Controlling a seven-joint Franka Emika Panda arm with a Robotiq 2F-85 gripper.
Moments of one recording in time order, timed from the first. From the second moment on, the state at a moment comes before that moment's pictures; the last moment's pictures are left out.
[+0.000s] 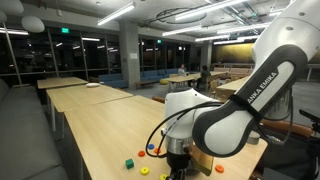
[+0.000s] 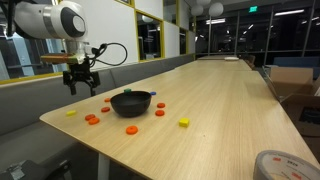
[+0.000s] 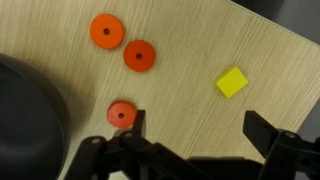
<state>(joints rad) 0.27 0.06 0.33 -2.41 0.04 2.48 0.24</state>
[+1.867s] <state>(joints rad) 0.31 0.21 0.17 -2.41 -0.11 2.66 0.49</state>
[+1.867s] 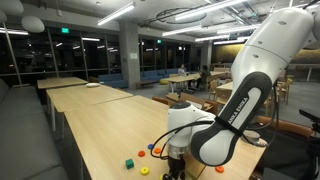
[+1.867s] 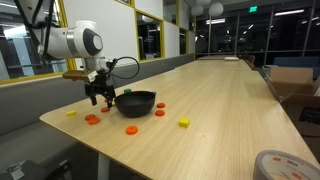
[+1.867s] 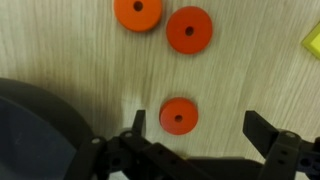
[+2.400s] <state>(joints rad) 0.31 0.22 0.19 -2.41 -0.09 2.66 0.49</state>
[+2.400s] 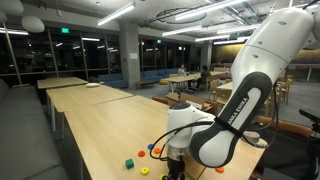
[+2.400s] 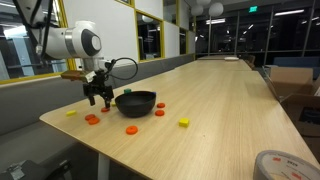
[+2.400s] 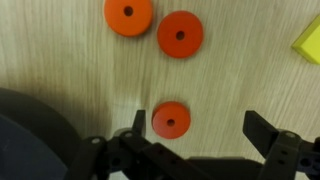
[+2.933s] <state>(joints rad) 0.31 0.22 0.20 -2.41 -0.05 2.66 0.48</state>
